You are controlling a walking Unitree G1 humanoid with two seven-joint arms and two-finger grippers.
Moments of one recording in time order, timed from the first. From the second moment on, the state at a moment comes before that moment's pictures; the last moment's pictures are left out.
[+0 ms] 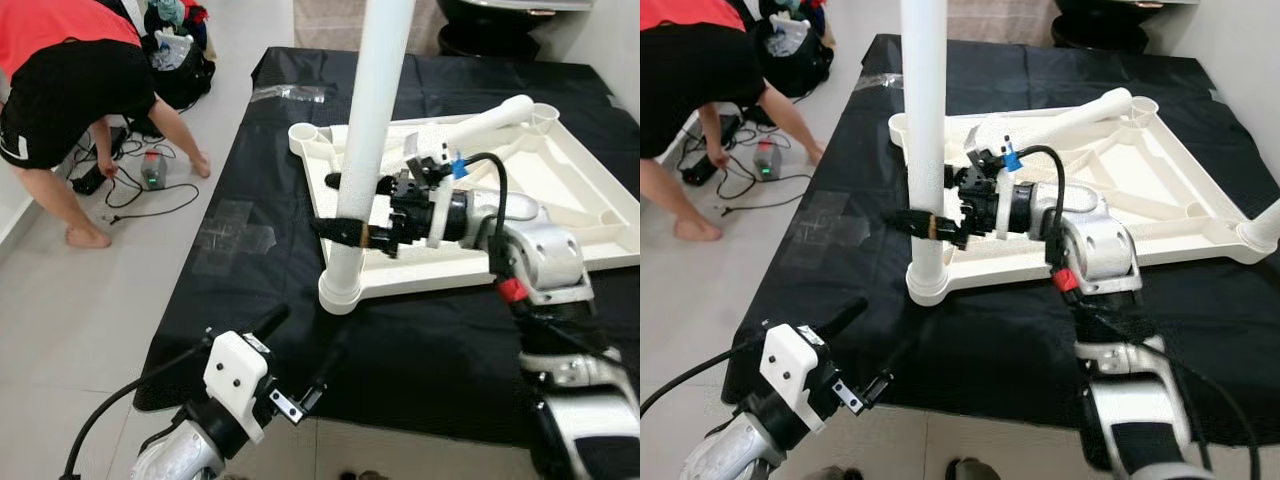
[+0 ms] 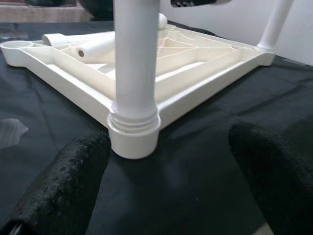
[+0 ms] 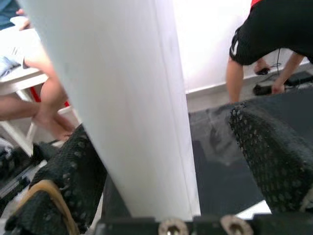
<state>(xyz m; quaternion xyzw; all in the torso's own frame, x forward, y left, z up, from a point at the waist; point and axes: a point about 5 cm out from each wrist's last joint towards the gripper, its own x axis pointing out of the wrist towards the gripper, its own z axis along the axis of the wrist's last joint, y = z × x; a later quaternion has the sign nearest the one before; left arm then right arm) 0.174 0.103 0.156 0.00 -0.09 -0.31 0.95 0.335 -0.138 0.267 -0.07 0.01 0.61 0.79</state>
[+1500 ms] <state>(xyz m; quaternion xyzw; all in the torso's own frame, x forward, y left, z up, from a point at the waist) 0.191 0.106 0.153 0.01 -0.09 -0.31 0.95 0.297 -0.159 0.250 0.02 -0.05 0.49 0.87</state>
